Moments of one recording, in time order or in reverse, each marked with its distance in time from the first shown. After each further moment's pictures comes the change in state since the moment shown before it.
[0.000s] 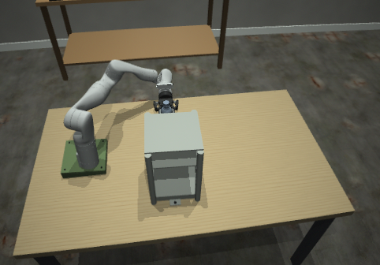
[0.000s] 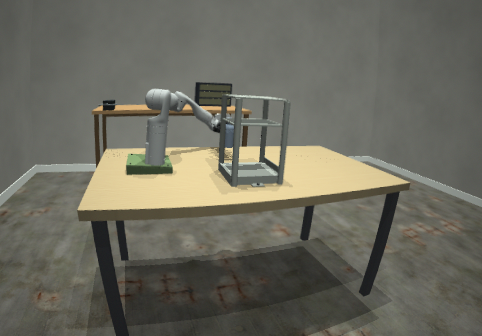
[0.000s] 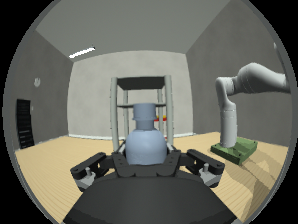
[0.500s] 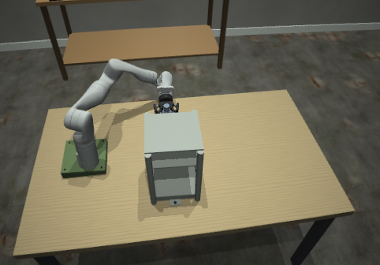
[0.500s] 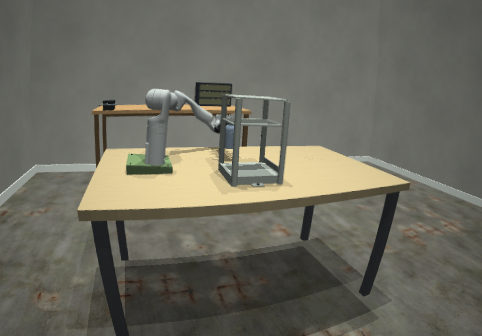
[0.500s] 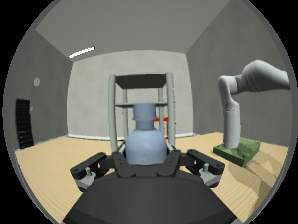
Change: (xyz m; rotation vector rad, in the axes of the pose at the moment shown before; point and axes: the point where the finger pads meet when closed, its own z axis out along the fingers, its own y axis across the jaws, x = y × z) arm 0.000 -0.001 0.024 0.000 0.000 0.000
